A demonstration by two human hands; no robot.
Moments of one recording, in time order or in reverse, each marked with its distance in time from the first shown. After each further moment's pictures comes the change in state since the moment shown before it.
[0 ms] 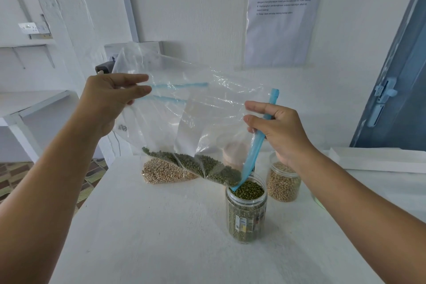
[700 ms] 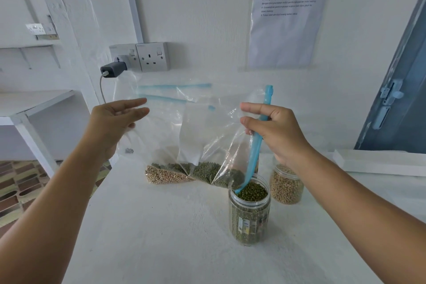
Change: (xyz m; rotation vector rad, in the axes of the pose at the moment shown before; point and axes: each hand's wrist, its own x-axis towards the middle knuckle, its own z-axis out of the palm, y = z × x) left_hand -0.028 -0.038 -0.007 -0.056 0.040 -0.156; right_hand 0.001 -0.003 0.010 -0.064 -0.052 -0.034
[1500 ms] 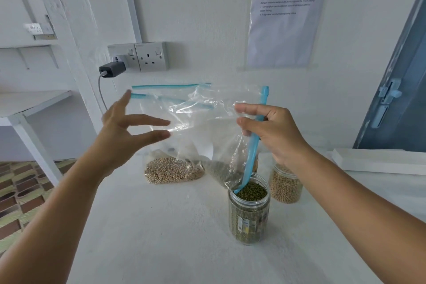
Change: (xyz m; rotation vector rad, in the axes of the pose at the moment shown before) left_hand -0.046 0.015 0.007 0.557 -0.215 0.176; right_hand -0.002 -0.002 0.003 0.019 -0.033 -0.007
